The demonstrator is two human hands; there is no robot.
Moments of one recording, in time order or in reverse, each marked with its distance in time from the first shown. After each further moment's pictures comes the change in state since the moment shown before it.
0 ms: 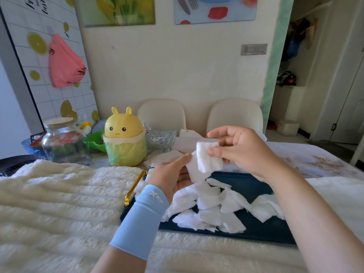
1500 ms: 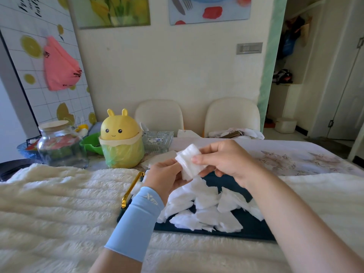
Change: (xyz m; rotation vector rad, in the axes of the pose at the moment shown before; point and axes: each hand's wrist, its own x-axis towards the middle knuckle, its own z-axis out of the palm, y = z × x) left_hand 0.010 -0.008 -0.006 0.060 -0.036 0.046; right_hand 0.001 0.006 0.026 0.036 -0.018 0.322
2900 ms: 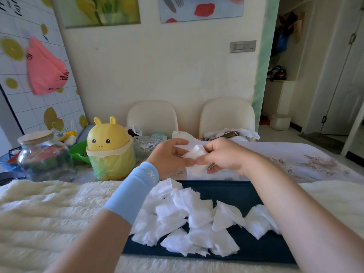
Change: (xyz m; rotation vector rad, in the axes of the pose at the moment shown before) left_hand 0.068 0.049 0.021 0.663 -0.149 0.164; right_hand 0.064 -0.001 -0.039 -0.212 -0.103 0.028
